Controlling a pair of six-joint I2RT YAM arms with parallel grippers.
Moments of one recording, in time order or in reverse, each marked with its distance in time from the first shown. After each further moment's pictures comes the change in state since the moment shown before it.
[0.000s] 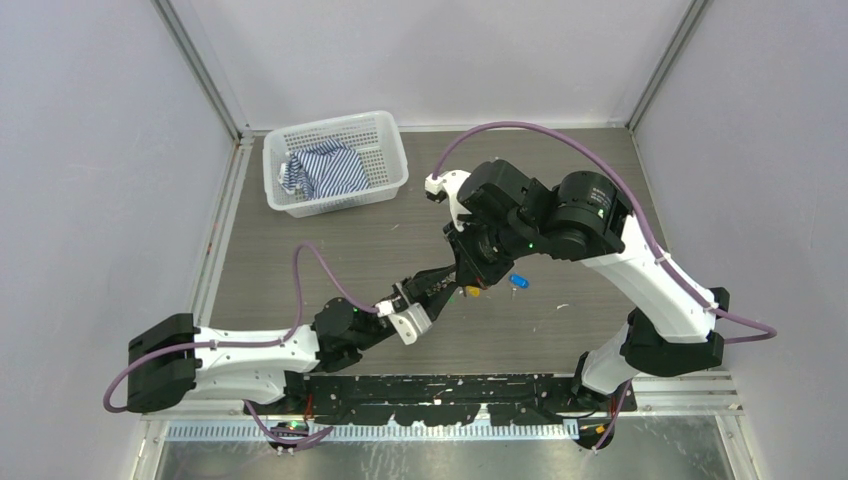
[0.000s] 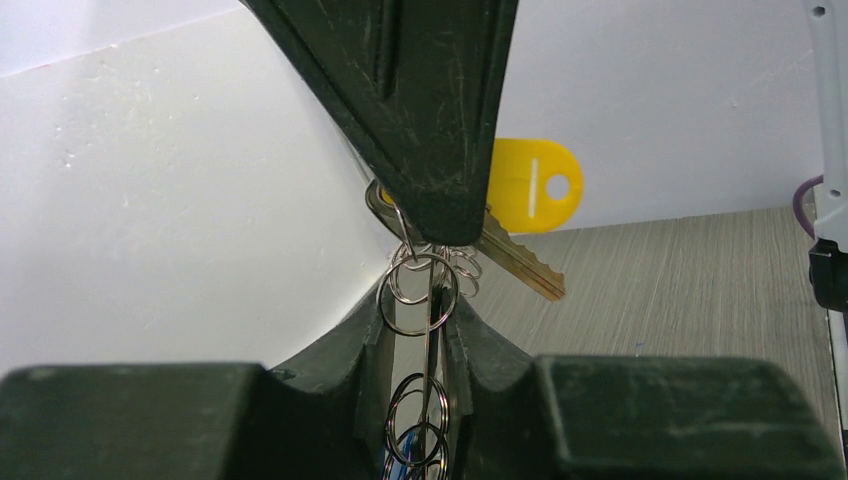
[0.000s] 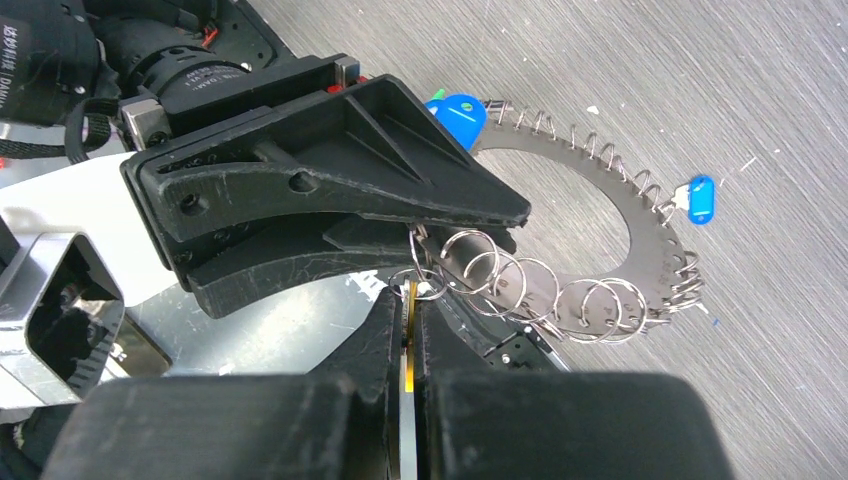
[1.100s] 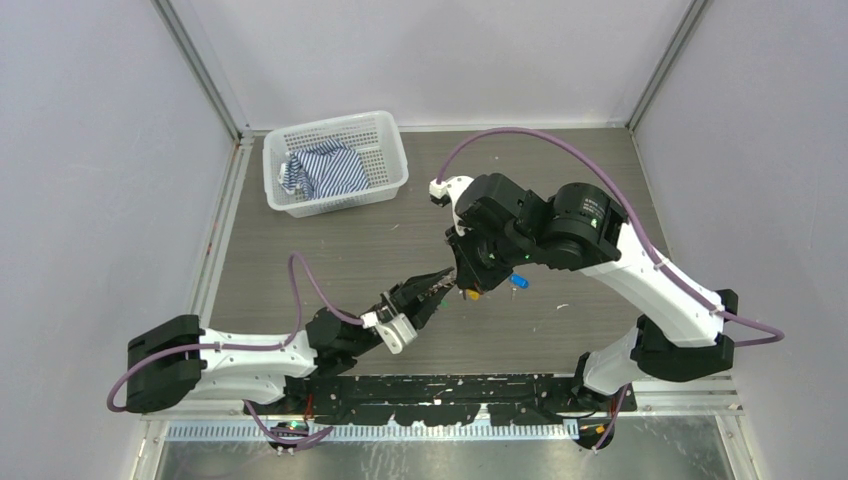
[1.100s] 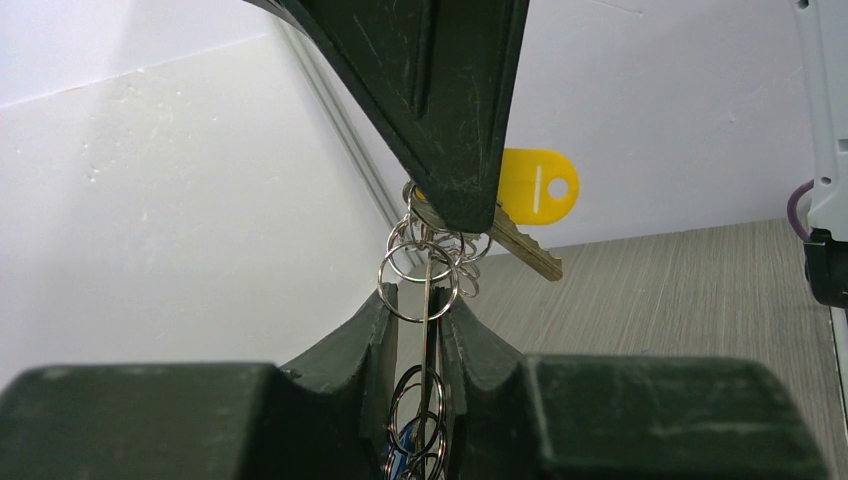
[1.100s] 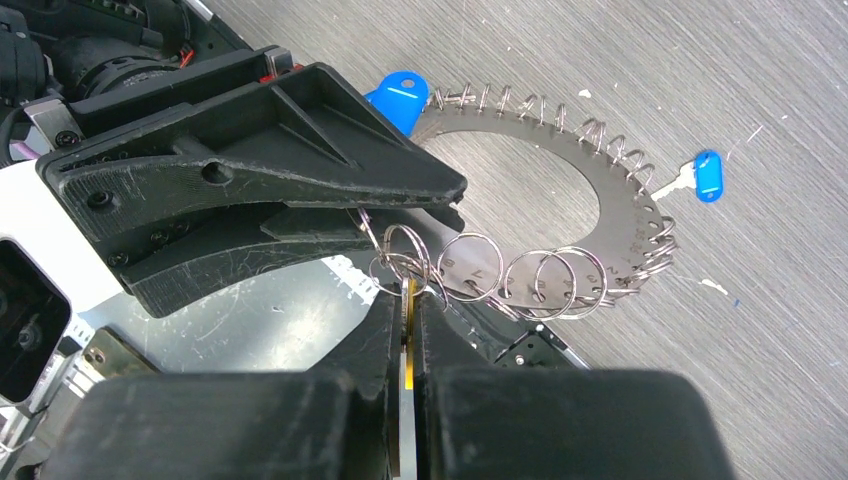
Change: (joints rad) left arm 0.000 -0.008 -0.106 0.171 0.013 0.022; right arm 0.013 -0.061 -0.147 0.066 0.079 0.090
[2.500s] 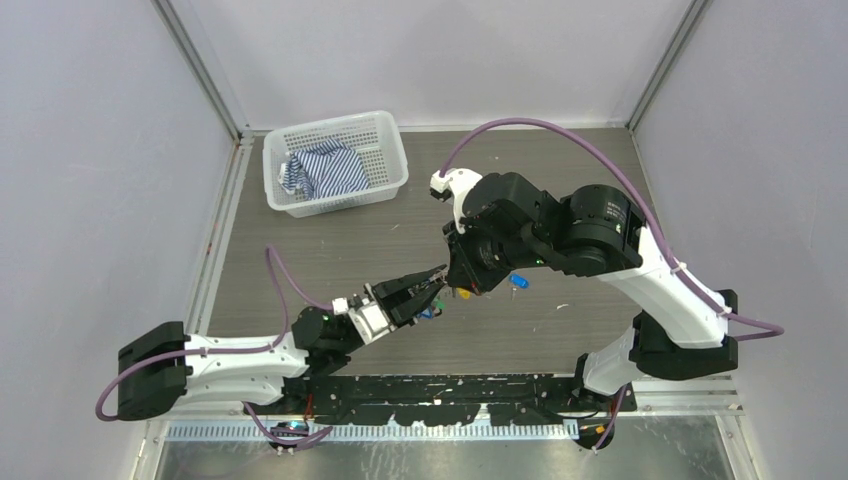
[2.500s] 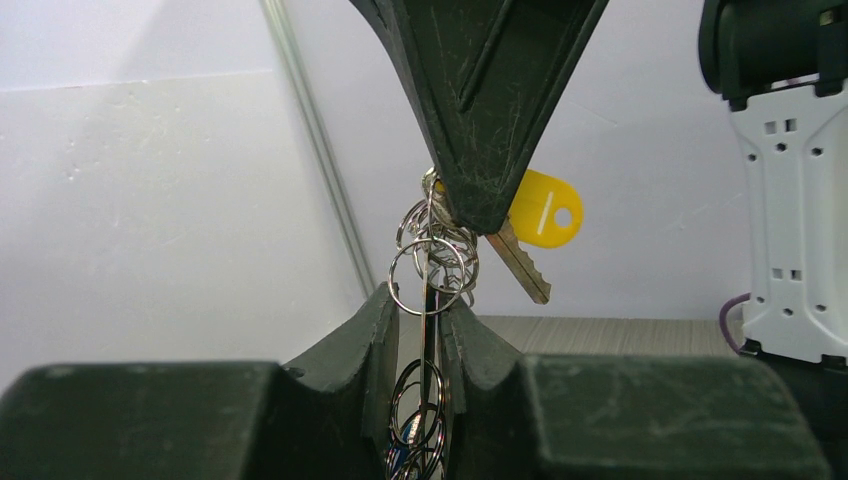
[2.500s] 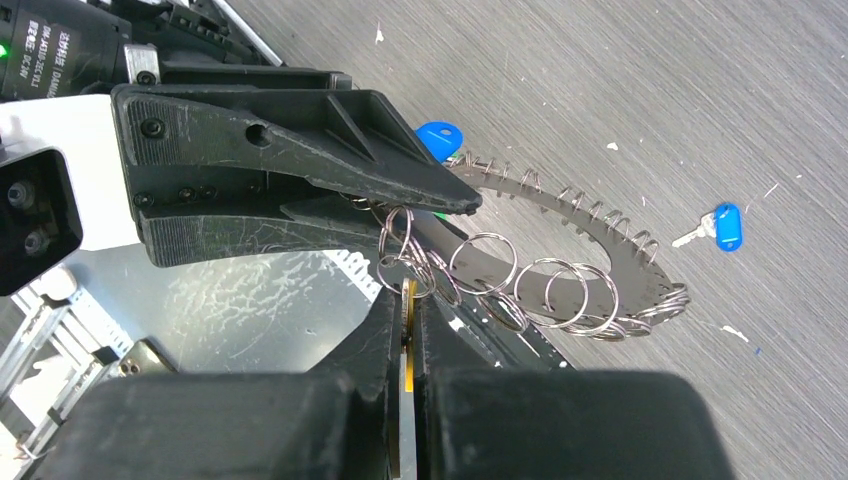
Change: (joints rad) left arm 0.022 -0.073 0.000 0.043 0.033 -0.198; right arm 0.072 0.010 0.121 0.022 0.033 0.033
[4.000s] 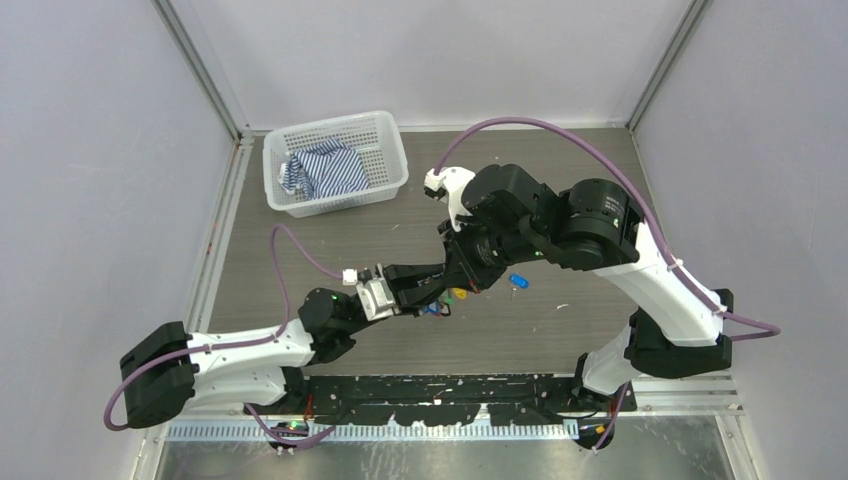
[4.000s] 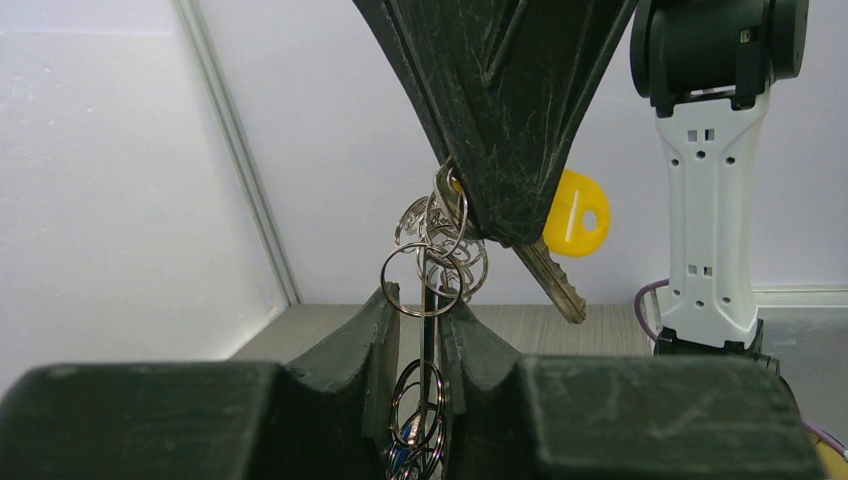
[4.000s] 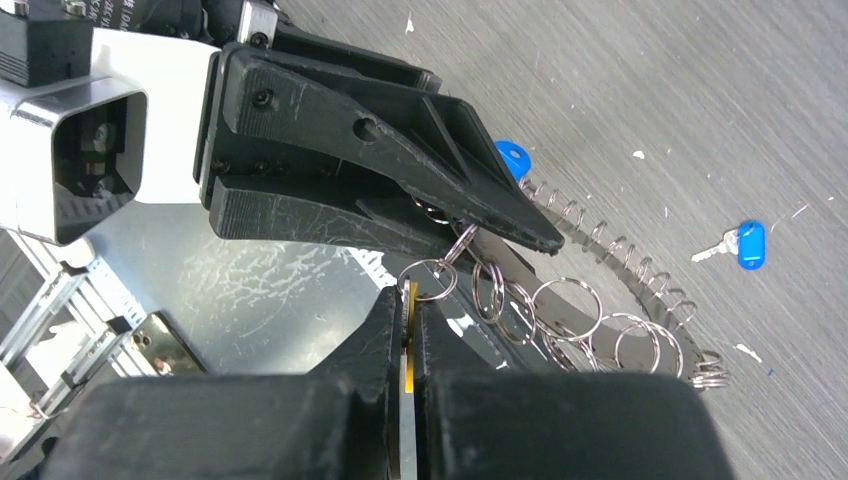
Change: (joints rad) left arm 0.135 0.043 0.080 -0.105 0.219 -0.217; right arm -0.015 0.032 0.045 -0.006 -0.097 -0.051
